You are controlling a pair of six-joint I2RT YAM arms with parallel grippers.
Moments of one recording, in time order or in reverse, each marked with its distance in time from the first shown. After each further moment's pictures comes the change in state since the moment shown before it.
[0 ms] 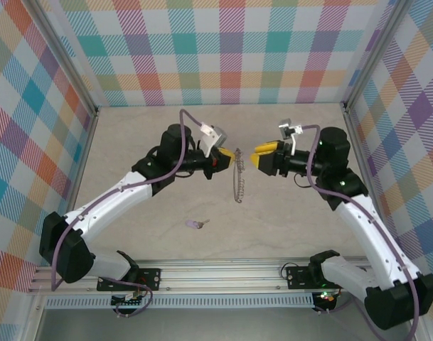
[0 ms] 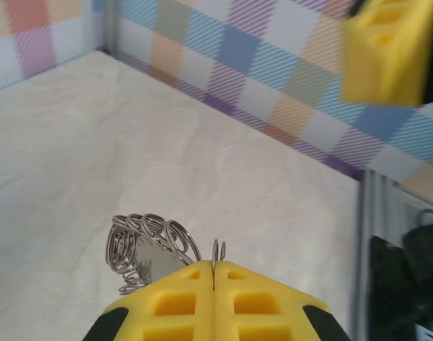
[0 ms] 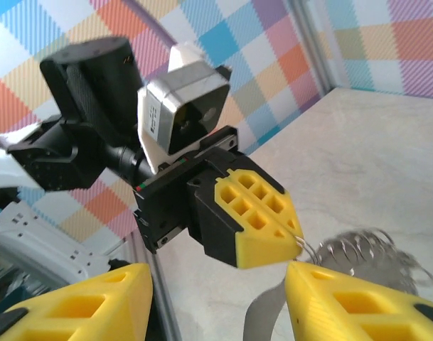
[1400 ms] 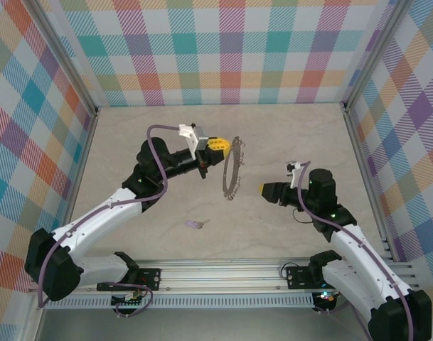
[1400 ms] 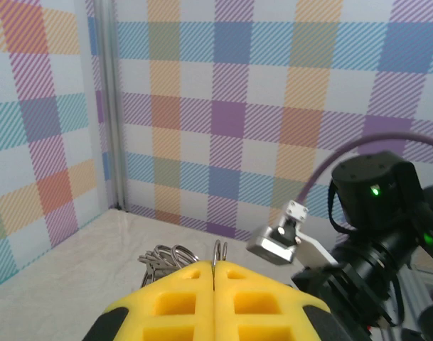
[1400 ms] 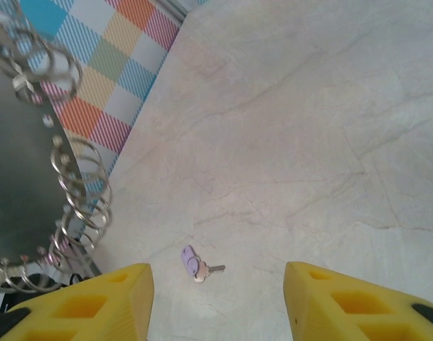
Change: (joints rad) left arm 0.000 -0.133 -0.171 0.514 0.029 -0.014; right arm -0.006 -0.195 -0.502 0.038 0.275 0.191
